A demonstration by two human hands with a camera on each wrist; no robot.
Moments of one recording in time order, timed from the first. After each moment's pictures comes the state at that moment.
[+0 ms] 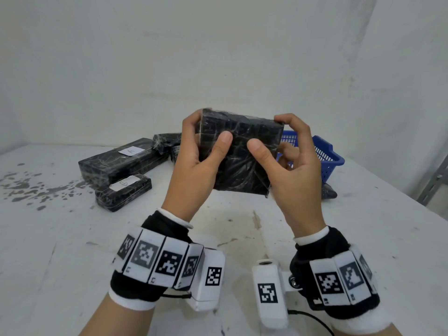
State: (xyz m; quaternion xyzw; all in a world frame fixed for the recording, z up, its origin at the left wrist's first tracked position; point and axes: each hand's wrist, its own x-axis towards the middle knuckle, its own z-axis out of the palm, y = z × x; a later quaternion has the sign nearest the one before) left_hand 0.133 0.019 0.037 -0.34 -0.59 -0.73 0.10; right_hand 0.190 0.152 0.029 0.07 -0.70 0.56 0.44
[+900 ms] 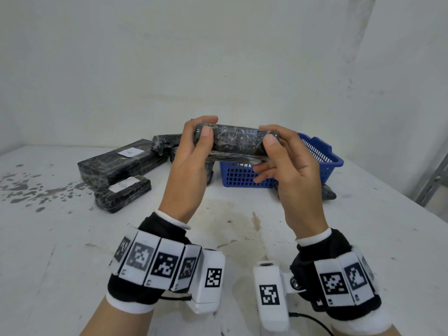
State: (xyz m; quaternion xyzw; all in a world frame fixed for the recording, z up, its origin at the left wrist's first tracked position) left_hand 0.132 0.016 0.040 -0.33 -0.59 -0.73 0.11; right_hand 0.186 0.161 0.028 0.09 -0.68 0.61 0.40
